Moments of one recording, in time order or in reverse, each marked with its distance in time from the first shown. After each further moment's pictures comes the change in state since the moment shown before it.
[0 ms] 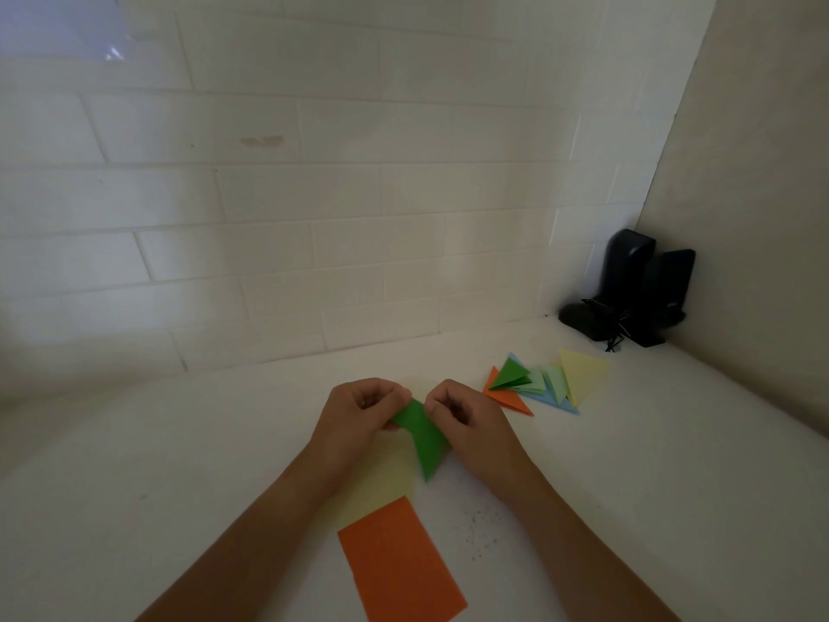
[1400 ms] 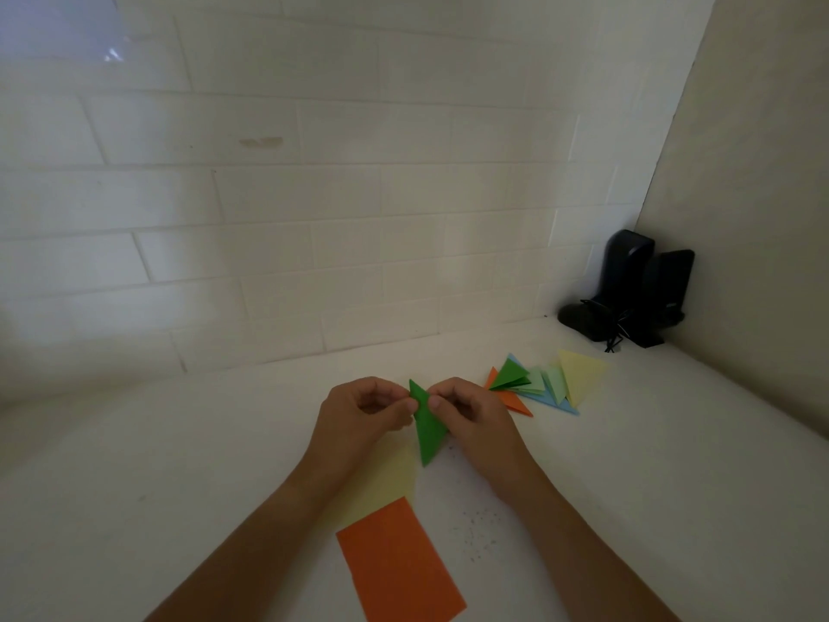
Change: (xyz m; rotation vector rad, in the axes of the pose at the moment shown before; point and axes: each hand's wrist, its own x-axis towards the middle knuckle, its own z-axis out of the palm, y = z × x) left_hand 0.003 -0.008 0.000 0.053 0.043 0.083; right_hand 0.003 0.007 -0.003 0.138 0.073 -0.003
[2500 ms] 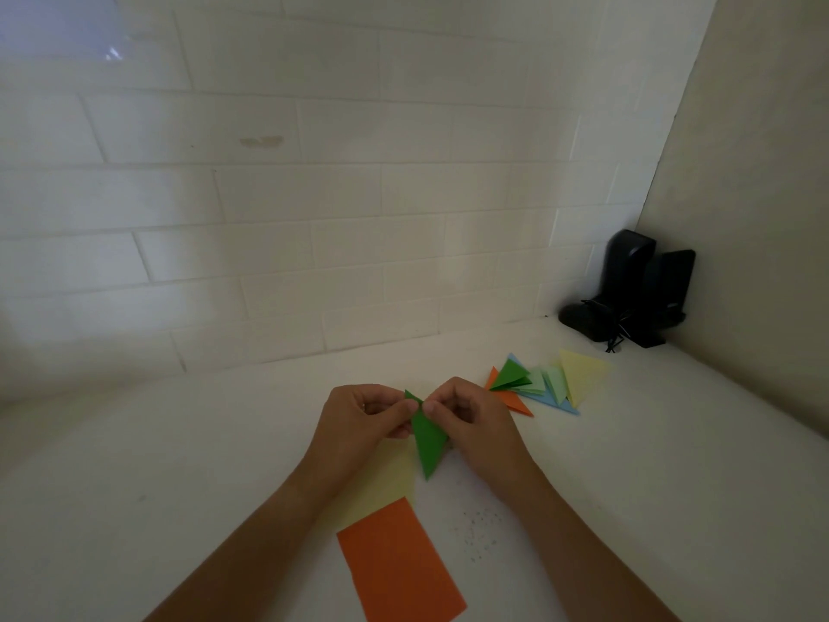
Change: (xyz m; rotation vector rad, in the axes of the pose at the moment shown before) left_hand -0.004 0.005 0.002 -0.101 -0.037 -0.067; right_hand -0.001 0.002 0.001 -0.022 -0.001 0.012
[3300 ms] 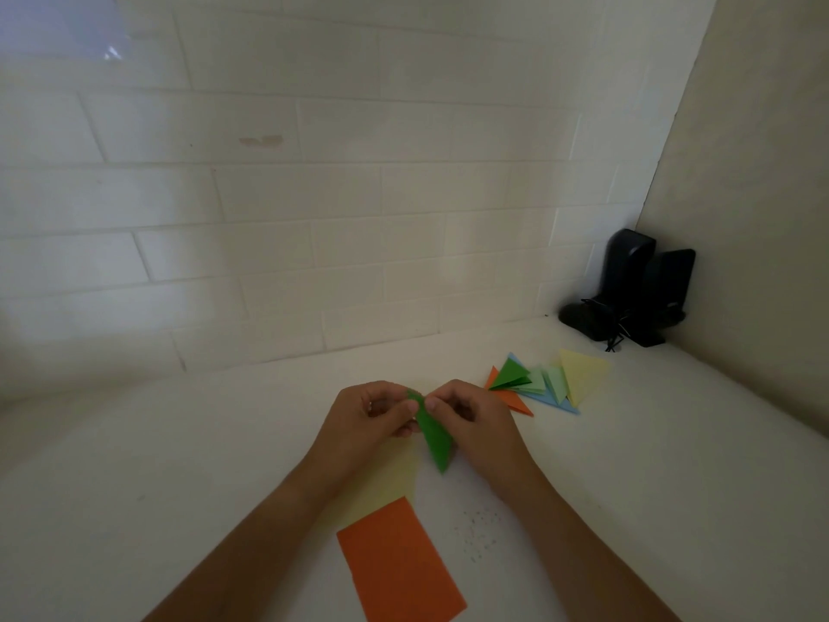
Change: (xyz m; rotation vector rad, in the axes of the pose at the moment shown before) left_hand 0.003 -0.004 -0.002 0.013 -0.095 0.020; right_hand 0.001 0.000 -0.001 -0.079 0.017 -0.010
